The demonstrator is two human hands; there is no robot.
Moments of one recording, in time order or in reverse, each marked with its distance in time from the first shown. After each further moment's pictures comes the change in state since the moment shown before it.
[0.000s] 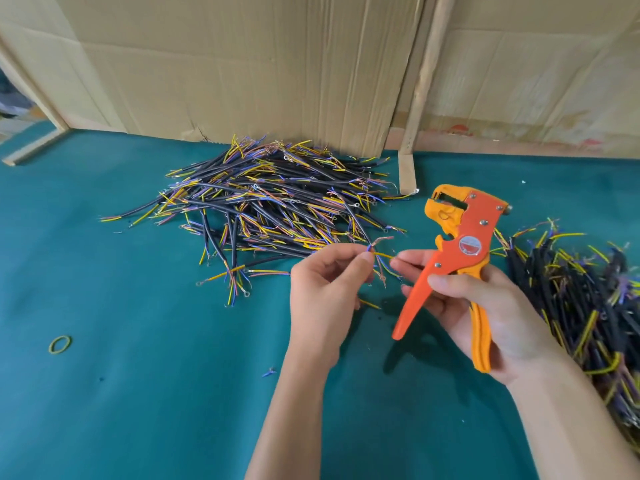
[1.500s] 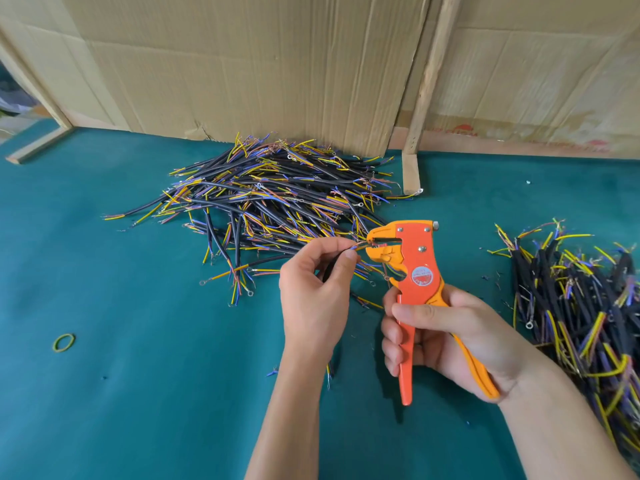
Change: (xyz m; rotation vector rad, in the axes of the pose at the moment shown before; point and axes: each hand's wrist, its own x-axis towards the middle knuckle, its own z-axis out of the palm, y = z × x) left_hand 0.007 -0.006 -0.011 0.146 0.130 0.185; right_hand -0.005 0.006 0.018 -0.029 -0.220 0.375
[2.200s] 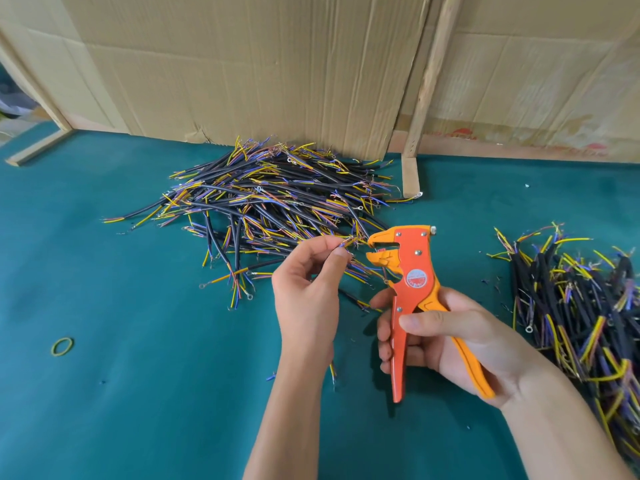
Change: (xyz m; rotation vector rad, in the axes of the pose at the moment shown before) left_hand 0.002 0.004 -0.001 -0.178 0.056 -0.100; right_hand -0.001 -0.001 -0.004 -0.031 0.025 -0.007
